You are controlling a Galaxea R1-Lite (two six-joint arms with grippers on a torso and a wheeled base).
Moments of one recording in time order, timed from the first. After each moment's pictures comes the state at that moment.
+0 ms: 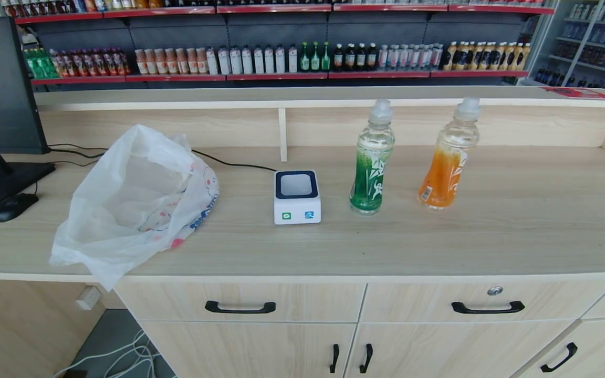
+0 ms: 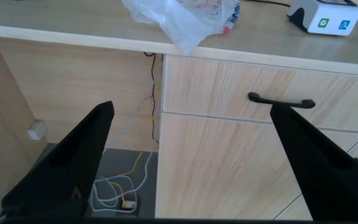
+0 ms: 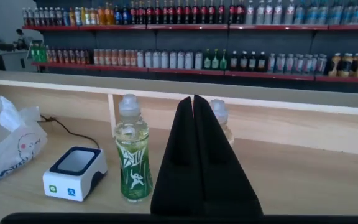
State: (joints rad) left arm 0.00 0.00 0.00 0.00 0.00 -0.02; right arm 0.20 1.19 -0.54 -1.09 0.07 -0.03
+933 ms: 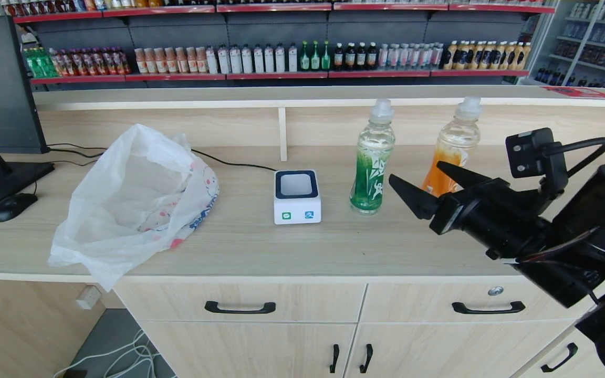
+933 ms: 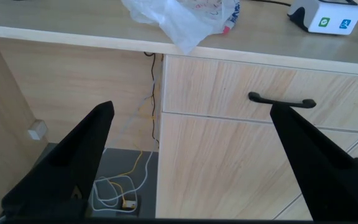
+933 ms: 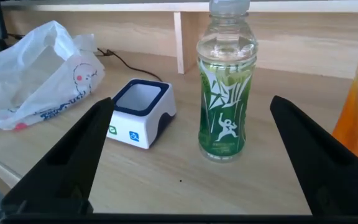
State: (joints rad) left arm 0.00 0.00 0.00 0.00 0.00 -0.02; right arm 0.48 1.68 -0.56 -1.30 0.01 0.02
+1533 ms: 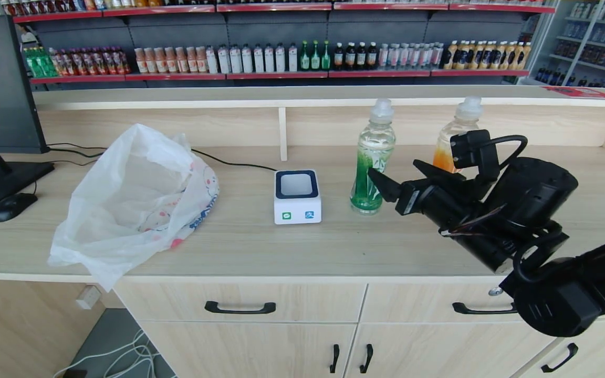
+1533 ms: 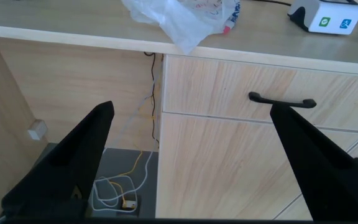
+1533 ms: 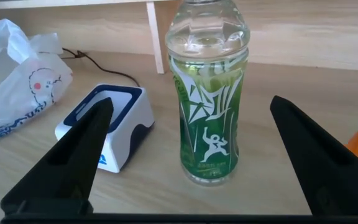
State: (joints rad) left arm 0.00 0.00 0.00 0.00 0.00 -0.02; right arm 0.45 1.89 -0.77 -1.30 -0.04 0.04
